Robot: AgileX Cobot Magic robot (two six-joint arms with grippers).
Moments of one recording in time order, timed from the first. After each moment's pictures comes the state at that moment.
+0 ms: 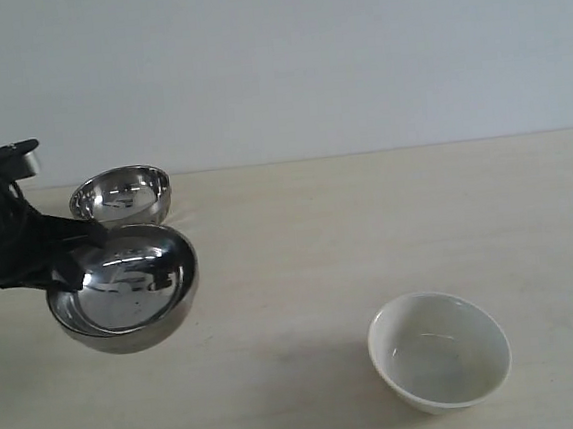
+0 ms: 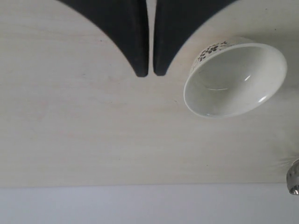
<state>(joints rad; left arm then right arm) -0.13 1.72 -1.08 -0.31 0.64 0.18 0.22 0.00 0.00 -0.04 0.36 0.11</state>
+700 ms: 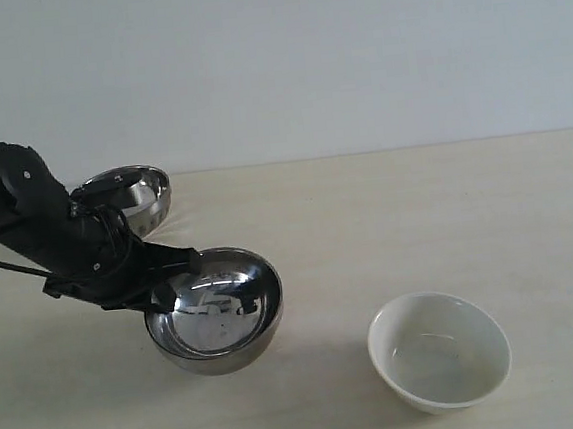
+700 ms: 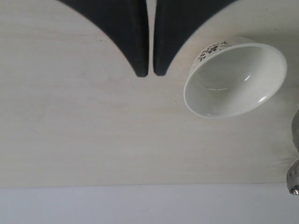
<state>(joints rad) -0.32 1.89 -1.11 -0.42 0.51 0.18 0.22 0.00 0.00 -0.04 0.36 0.11</state>
